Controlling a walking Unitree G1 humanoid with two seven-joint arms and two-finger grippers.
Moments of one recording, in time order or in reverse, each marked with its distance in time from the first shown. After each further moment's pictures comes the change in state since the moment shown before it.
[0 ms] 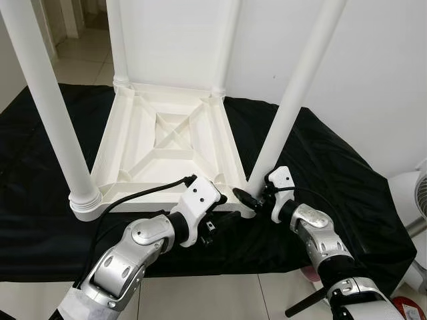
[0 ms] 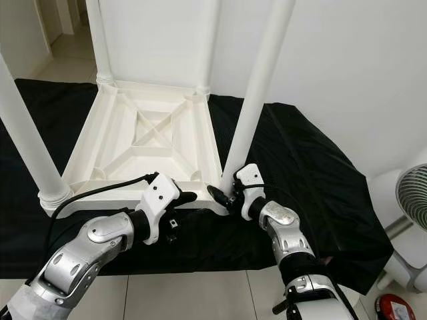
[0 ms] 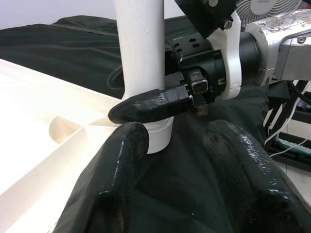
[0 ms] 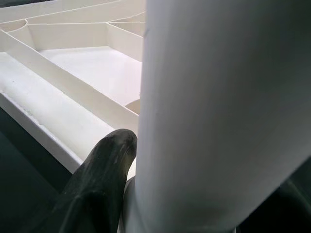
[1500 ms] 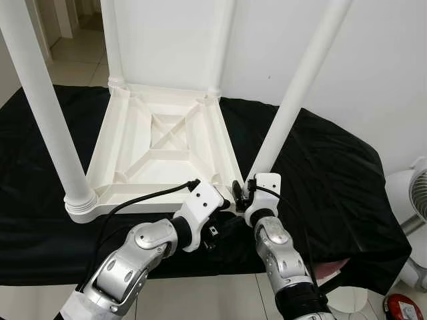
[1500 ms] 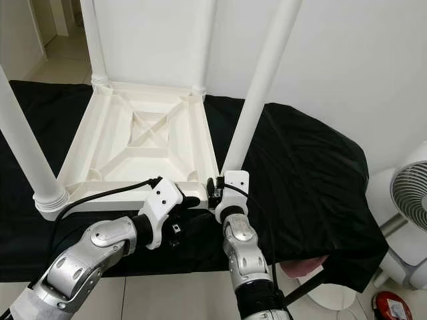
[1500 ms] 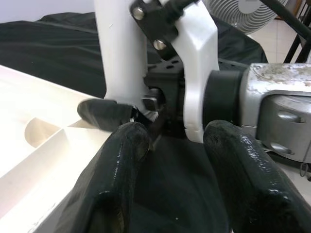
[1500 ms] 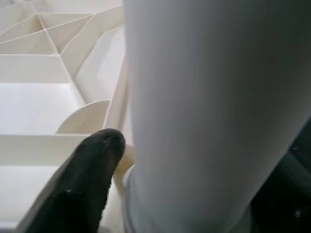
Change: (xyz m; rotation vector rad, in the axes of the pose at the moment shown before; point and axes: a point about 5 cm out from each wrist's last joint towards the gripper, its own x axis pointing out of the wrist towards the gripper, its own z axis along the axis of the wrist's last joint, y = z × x) left arm 0.002 -0.007 -0.003 -0.015 0.003 -0.022; right arm 0.015 0.054 0.001 0.281 -0.002 -0.583
